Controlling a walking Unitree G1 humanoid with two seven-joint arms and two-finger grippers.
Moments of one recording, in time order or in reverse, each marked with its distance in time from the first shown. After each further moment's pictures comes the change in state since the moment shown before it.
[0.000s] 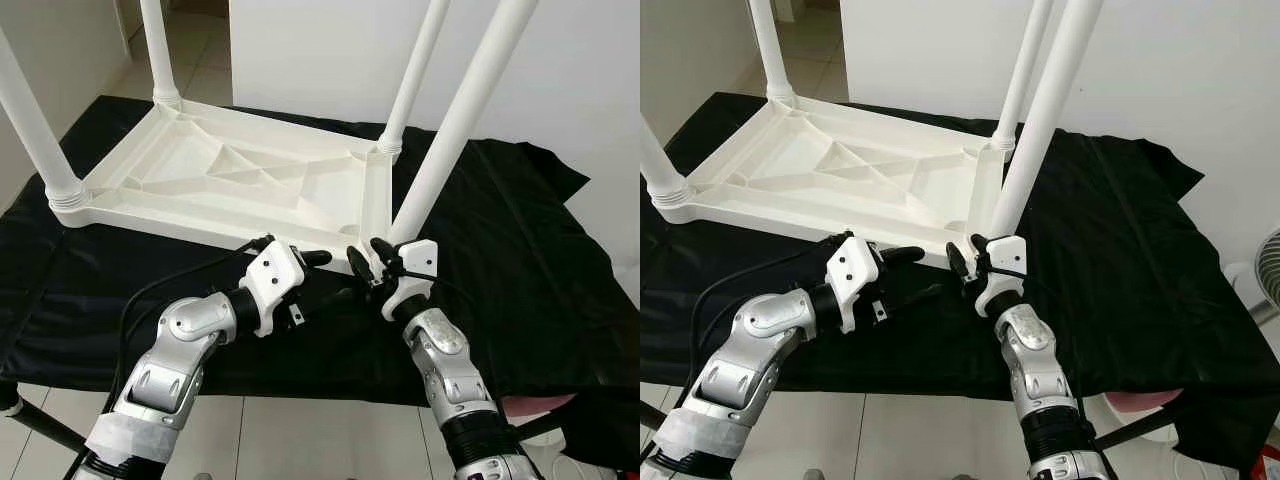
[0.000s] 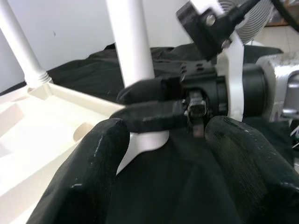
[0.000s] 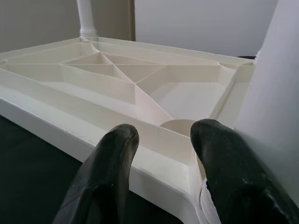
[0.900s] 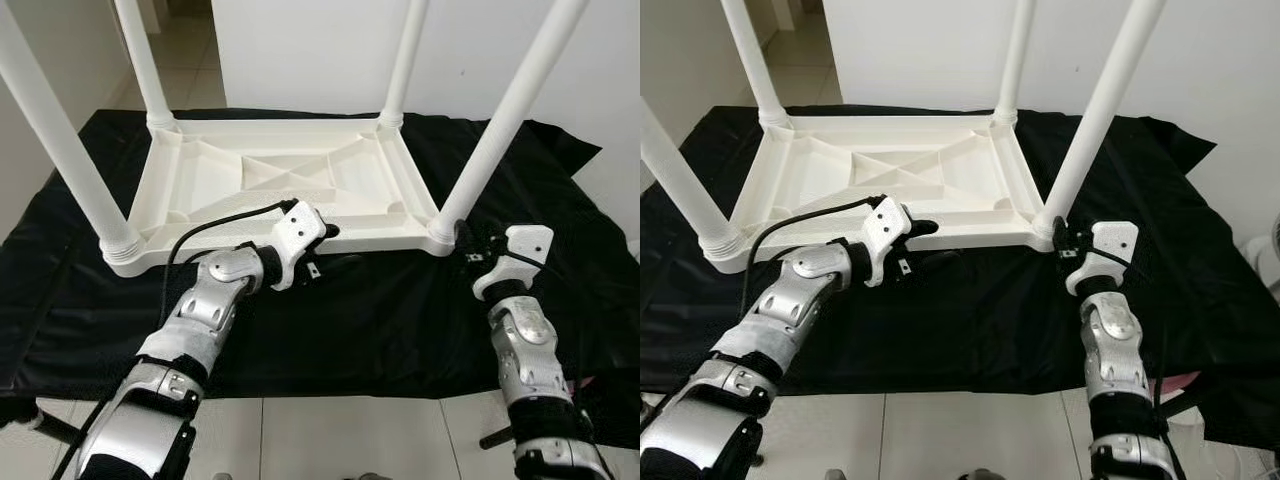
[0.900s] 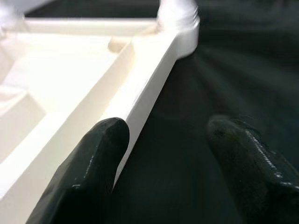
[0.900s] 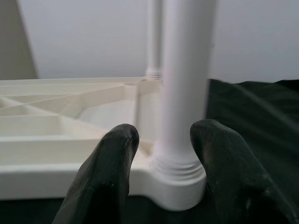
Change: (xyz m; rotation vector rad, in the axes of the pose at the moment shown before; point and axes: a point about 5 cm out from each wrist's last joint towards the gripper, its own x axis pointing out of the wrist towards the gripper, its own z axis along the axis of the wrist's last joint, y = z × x) left arm 0.048 0.055 -0.037 -0.025 0.192 -0.020; right arm -0.041 -0.062 0.022 -0.082 -0.114 -0.257
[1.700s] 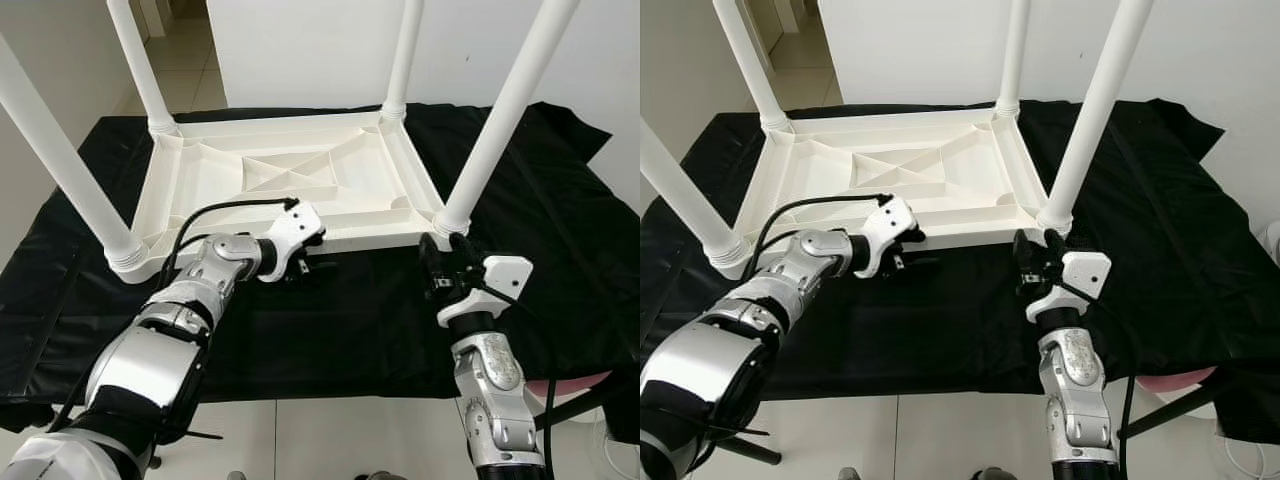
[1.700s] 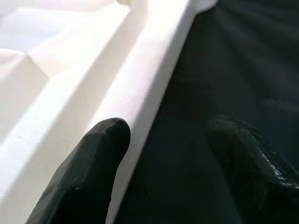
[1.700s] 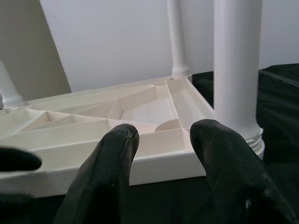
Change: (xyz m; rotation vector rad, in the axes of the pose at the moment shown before) left arm 0.007 0.024 -0.004 0.002 0.125 -0.006; right arm -0.025 0.044 0.015 0.119 -0.024 0.027
